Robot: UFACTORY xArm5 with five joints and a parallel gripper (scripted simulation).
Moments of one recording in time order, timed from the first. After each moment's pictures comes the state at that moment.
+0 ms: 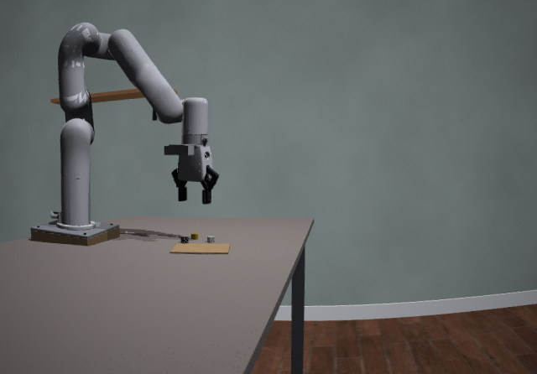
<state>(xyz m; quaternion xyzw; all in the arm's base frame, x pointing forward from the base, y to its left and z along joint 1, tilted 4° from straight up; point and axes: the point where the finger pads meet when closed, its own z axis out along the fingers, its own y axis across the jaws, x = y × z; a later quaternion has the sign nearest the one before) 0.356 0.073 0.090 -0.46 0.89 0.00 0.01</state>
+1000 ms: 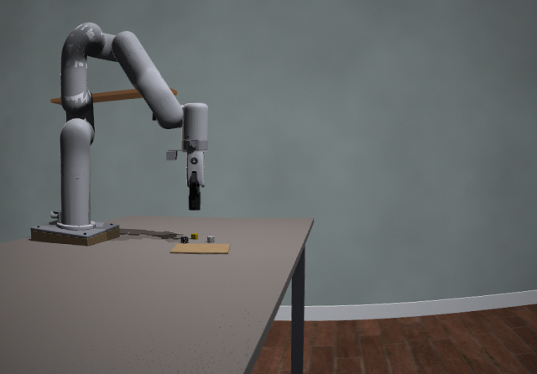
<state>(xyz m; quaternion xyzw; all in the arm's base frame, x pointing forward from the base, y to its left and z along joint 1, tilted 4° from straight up) 0.358 0.071 0.075 -0.04 1.00 0.00 0.01</state>
